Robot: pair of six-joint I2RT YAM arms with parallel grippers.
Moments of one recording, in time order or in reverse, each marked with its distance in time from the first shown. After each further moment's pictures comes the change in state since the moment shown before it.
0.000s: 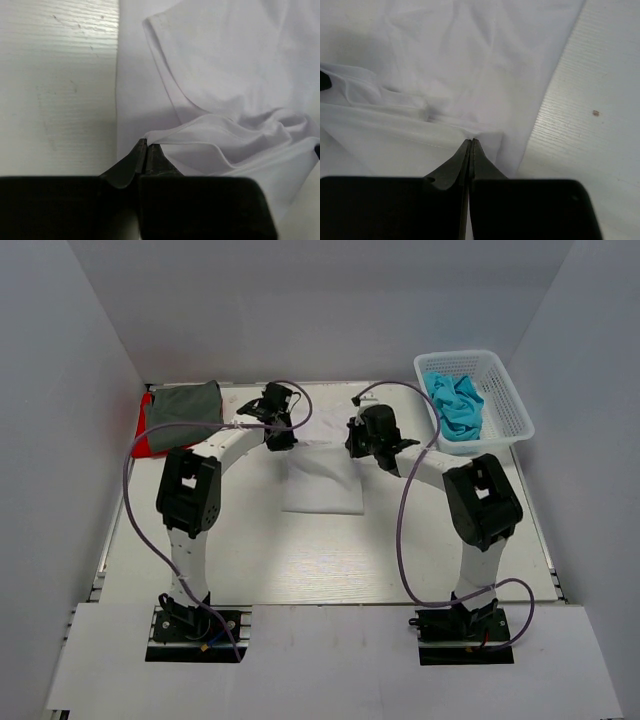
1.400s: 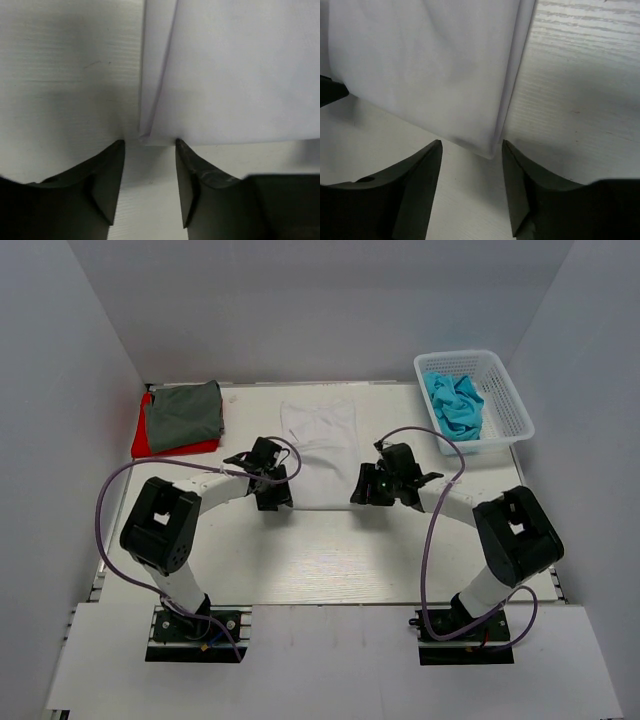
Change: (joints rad) left arm -0.058 -0.328 -0.618 0.123 0.127 -0.108; right arm 0.008 -0.289 -0.385 -0.200 -0.136 0.295
